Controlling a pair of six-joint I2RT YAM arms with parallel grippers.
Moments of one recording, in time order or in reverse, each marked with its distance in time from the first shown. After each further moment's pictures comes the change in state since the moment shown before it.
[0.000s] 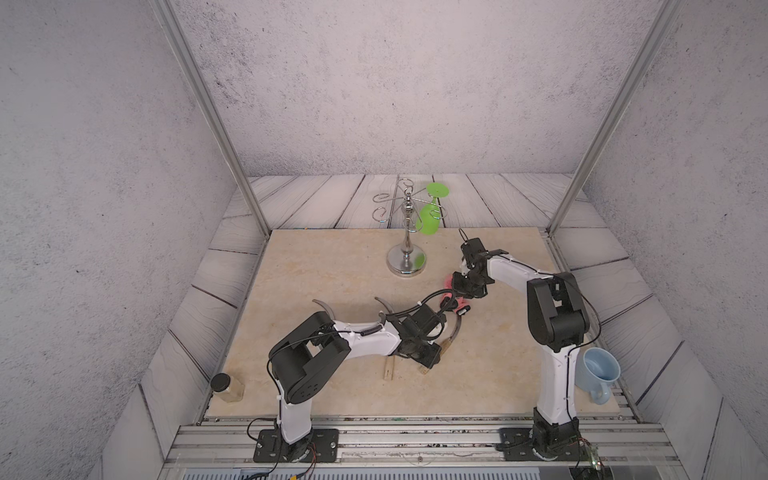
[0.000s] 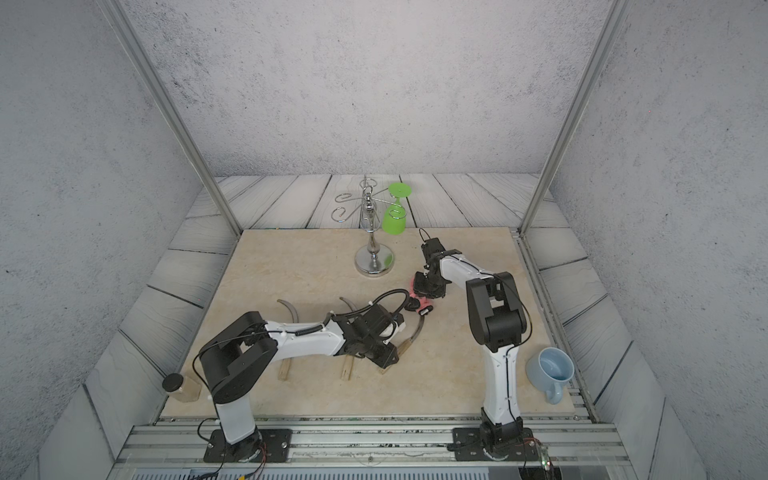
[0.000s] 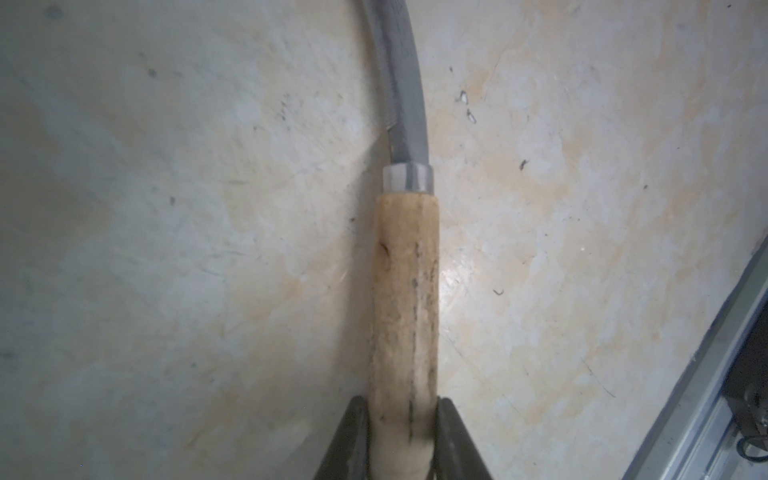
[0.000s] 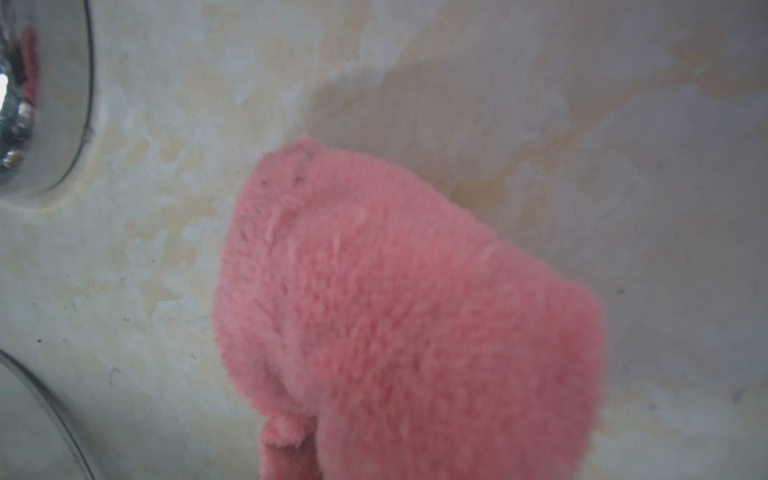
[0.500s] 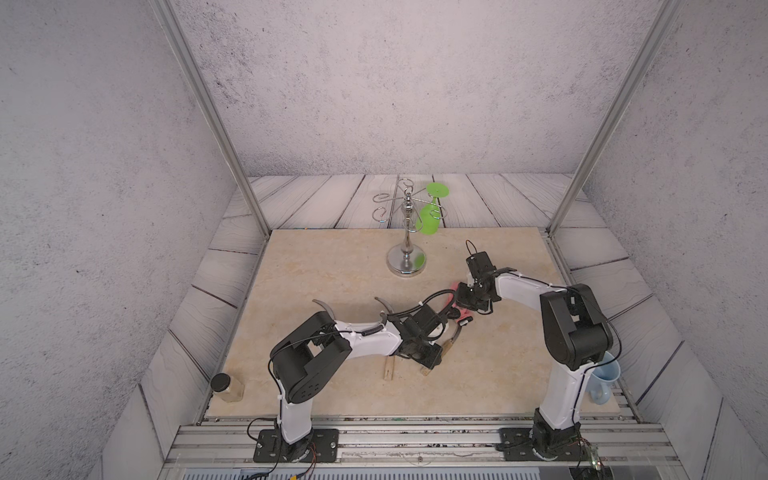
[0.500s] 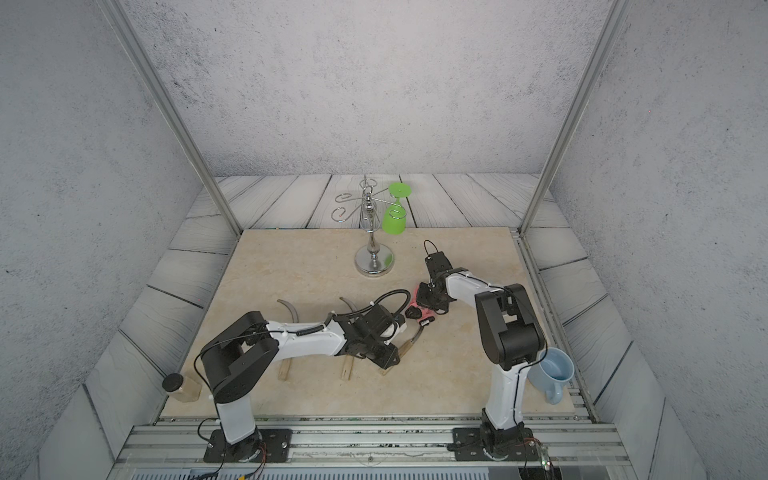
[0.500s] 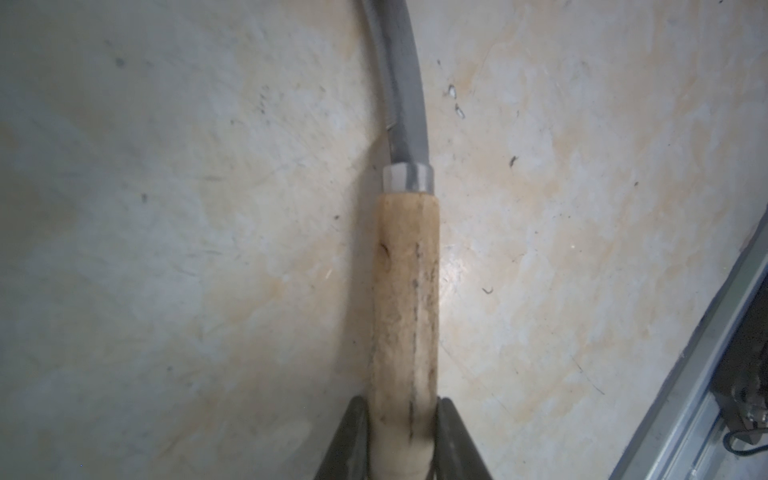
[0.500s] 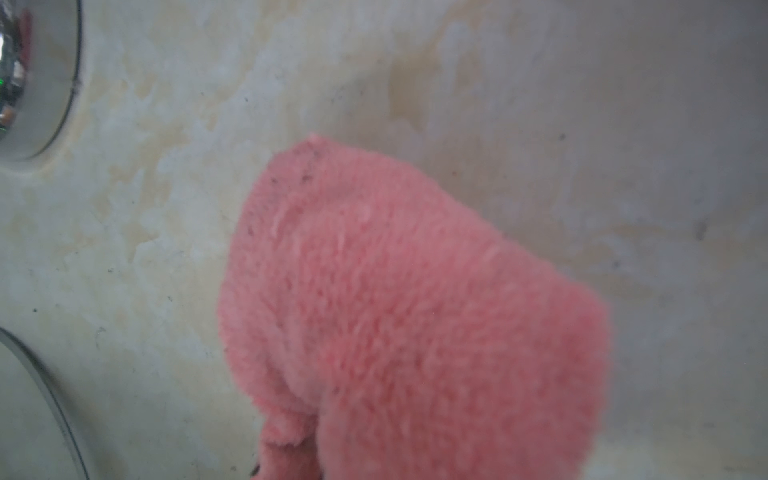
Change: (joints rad) left arm 0.000 0.005 0.006 -0.005 0.013 -0.007; right arm 0.019 -0.185 -0.309 0.212 0.014 0.105
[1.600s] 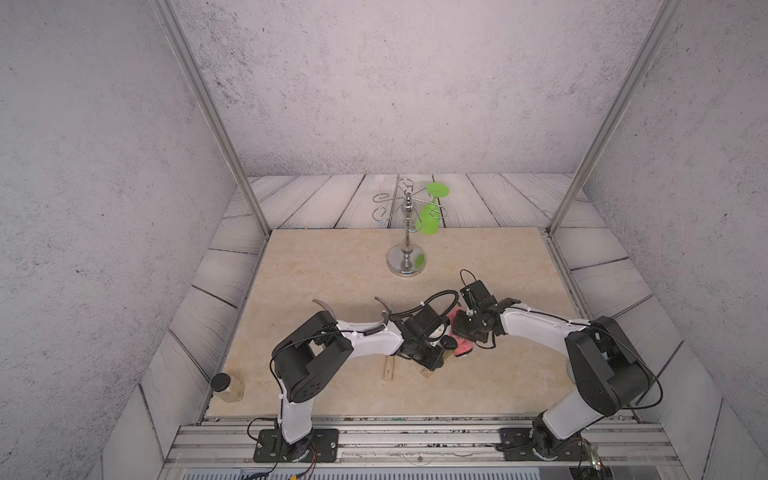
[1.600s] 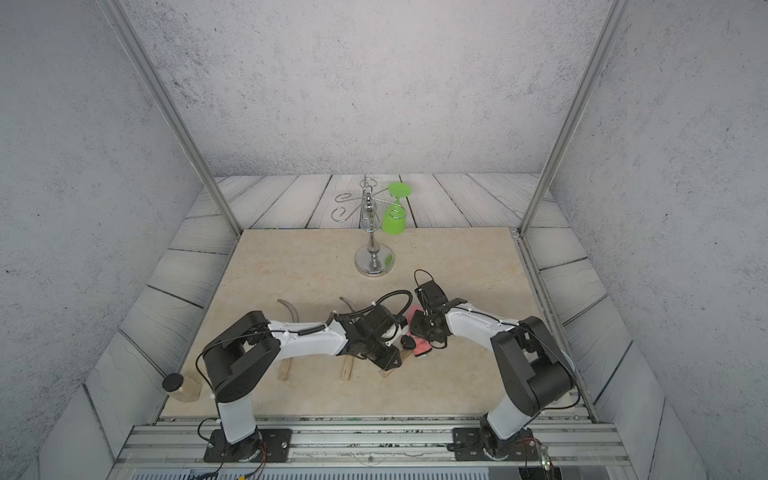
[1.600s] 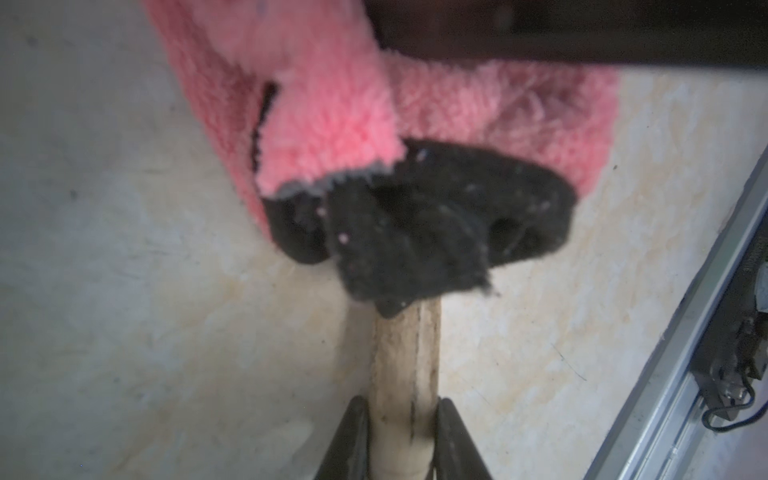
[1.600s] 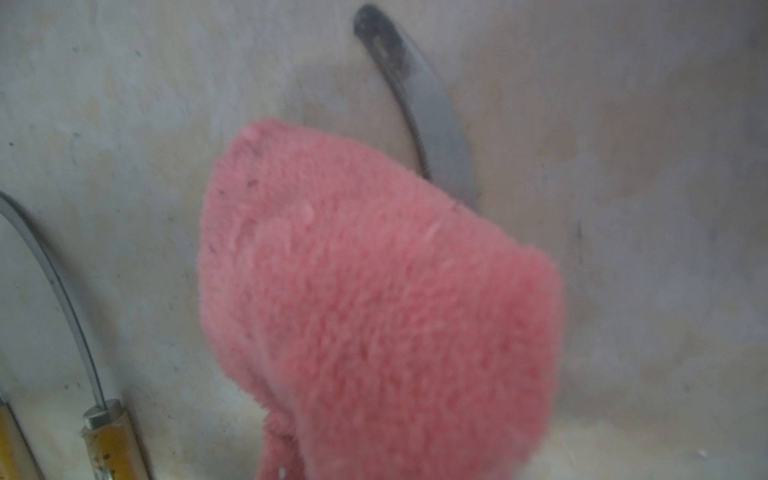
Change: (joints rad) left arm -0.003 0.008 0.013 -0.016 0.040 0.016; right arm 0.178 -0.307 -0.298 -0.014 0.055 0.229
